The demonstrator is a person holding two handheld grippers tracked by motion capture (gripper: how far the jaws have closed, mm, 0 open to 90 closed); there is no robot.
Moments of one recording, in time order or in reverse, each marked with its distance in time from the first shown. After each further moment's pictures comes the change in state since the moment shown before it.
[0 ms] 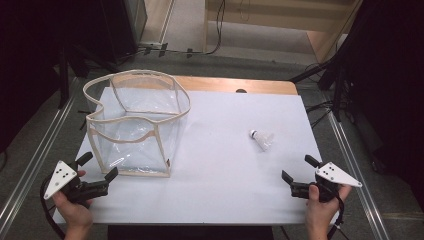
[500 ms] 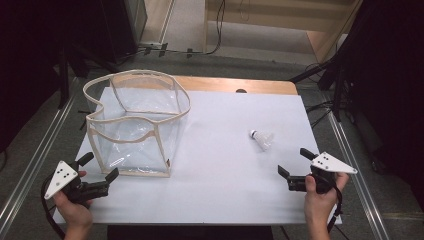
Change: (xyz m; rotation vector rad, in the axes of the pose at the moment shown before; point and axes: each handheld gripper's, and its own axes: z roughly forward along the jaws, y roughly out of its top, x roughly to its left) left arm 0.000 -0.001 0.001 0.011 -0.015 0.004; right arm 0.001 0.027 0.012 0.059 0.054 -0.019
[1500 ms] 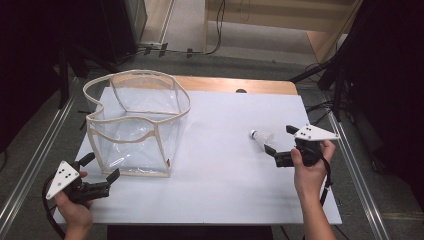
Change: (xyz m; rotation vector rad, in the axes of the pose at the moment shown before) left arm -0.002 0.000 0.001 0.010 -0.009 0.011; right arm 0.003 0.071 0.040 0.077 0.061 -0.090
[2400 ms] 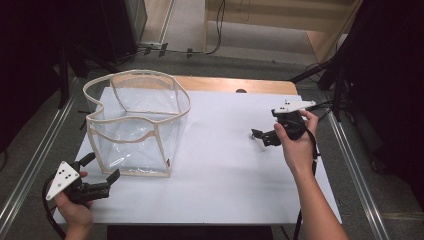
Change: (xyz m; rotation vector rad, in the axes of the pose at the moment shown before) left arm -0.001 0.000 -0.001 -0.006 -0.009 0.012; right arm -0.014 0.055 0.047 0.162 0.073 -0.057
